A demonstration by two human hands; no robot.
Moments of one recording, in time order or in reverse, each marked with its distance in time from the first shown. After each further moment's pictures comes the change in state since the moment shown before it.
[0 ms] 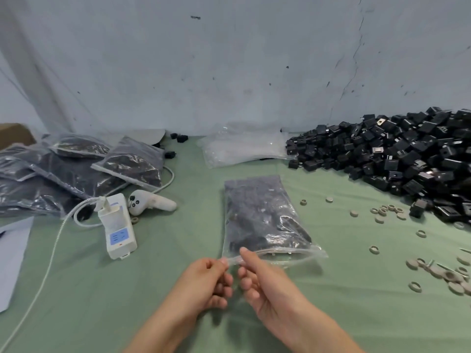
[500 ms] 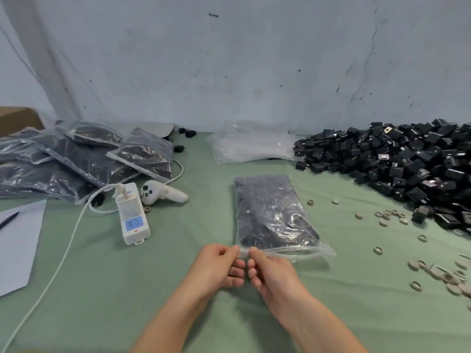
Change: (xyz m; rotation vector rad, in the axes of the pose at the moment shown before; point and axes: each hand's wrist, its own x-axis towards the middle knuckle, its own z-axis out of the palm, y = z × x) left_hand 0.016 -0.001 -0.004 0.024 -0.007 0.031; right_hand 0.015 0.014 0.014 -0.185 0.164 -0.125
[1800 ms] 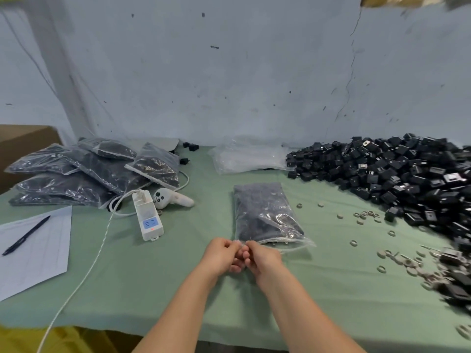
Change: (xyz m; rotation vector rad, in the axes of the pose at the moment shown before) left_hand -0.018 0.007 0.007 0.053 0.044 0.028; right_hand -0.006 -0.002 0.016 0.029 0.221 -0.002
